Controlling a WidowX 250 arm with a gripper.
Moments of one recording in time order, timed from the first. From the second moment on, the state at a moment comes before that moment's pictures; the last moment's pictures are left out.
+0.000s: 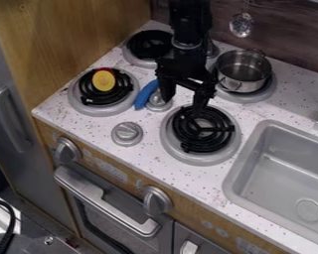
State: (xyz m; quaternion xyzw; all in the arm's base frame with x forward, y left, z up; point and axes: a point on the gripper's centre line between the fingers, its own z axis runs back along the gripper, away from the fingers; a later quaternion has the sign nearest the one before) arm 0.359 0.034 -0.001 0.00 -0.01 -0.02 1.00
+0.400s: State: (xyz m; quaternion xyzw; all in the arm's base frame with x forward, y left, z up) arm 0.366 0.050 -0.013 -0.03 0.01 0.00 1.00
